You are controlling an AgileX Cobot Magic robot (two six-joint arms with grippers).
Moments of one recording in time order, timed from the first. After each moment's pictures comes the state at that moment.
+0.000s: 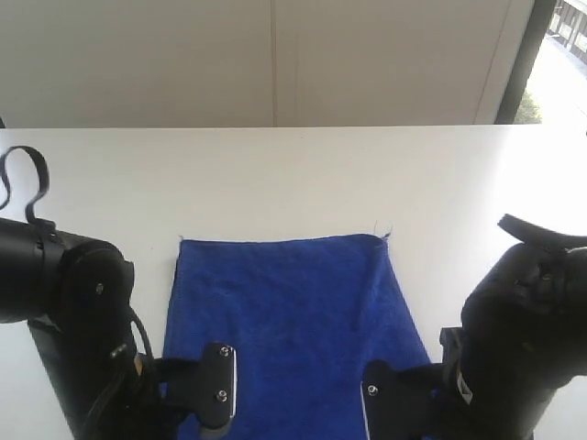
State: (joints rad) left arm -0.79 1.63 -0.76 -0.35 0.89 0.96; right arm 0.60 1.49 -0.64 -0.09 0.83 -0.80
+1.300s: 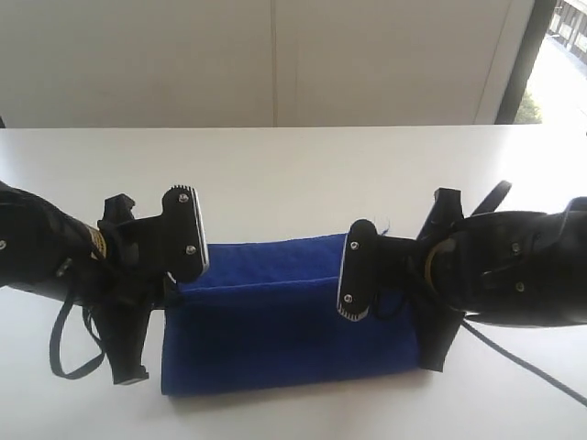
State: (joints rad) left arm -0.65 1.44 -0.76 0.00 0.38 0.78; right arm 0.54 1.57 -0.73 -1.08 0.48 0.18
